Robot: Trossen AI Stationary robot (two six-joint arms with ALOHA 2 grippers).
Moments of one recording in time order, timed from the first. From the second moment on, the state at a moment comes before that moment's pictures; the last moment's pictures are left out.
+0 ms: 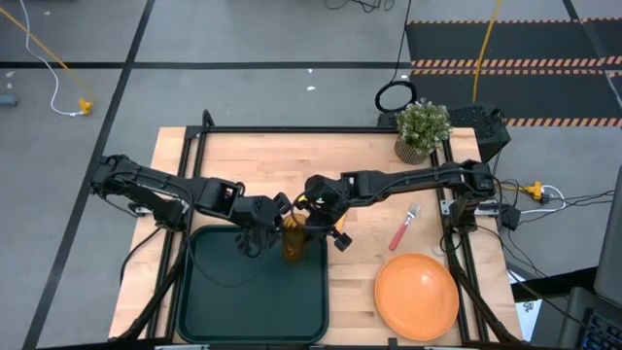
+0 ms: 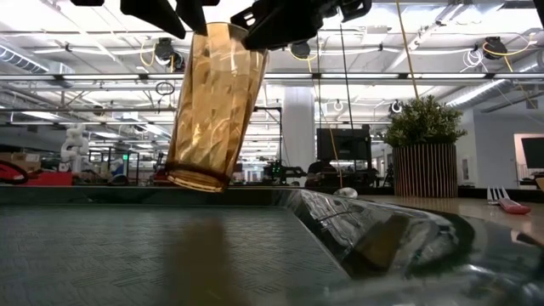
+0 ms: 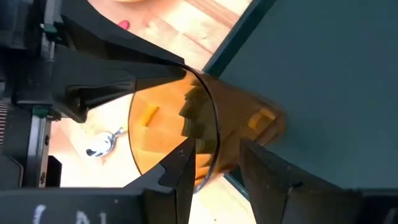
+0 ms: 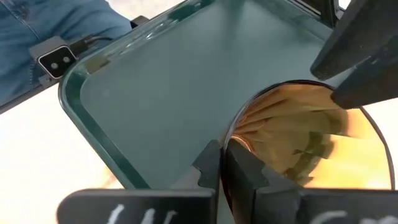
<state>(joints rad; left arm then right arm) -0.21 1.41 1.25 -0.77 -0.01 0.77 0.02 1.82 1.48 -0.49 -0.53 -0.61</state>
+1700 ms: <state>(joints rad) -0.20 1.35 1.25 -0.77 -0.10 0.39 0.19 1.83 1.48 -0.28 0.03 -0.44</state>
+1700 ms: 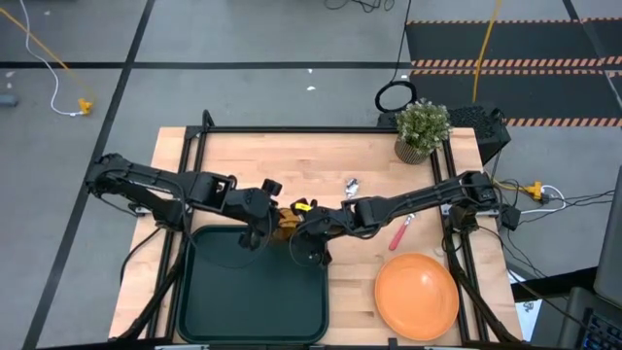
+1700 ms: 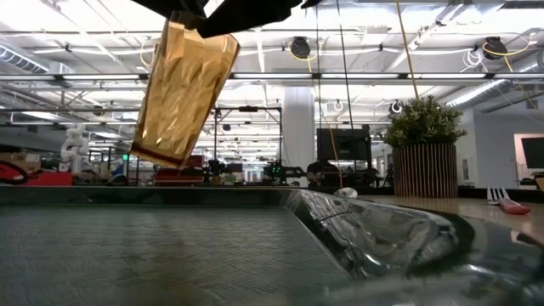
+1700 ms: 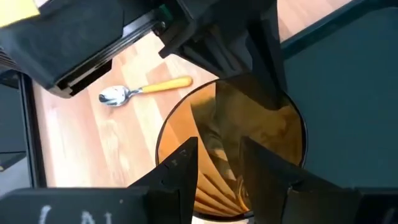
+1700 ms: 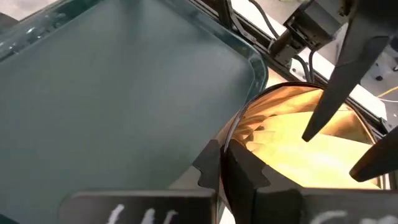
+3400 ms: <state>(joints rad) -0.25 1.44 1.34 -1.01 -0.09 0.41 0.19 1.84 1.48 -0.28 -0.03 -0.44</state>
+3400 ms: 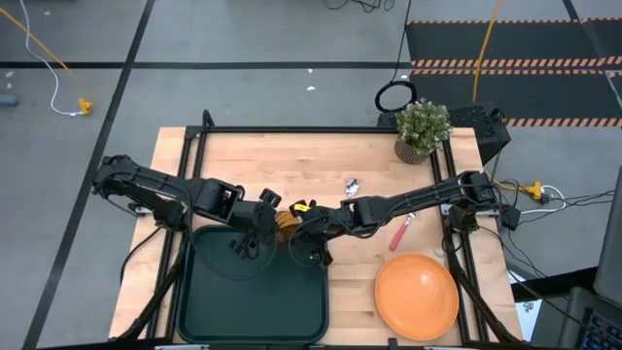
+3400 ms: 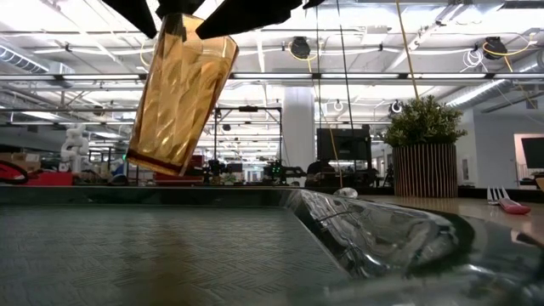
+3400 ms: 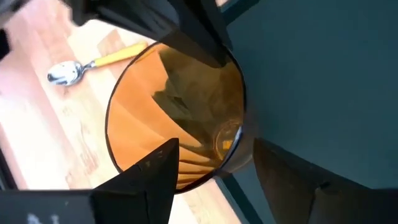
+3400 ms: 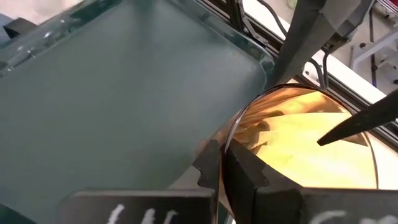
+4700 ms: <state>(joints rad) -0.25 1.43 1.34 -1.10 -0.10 0.82 0.20 1.84 1.48 -0.28 -0.13 -0.55</state>
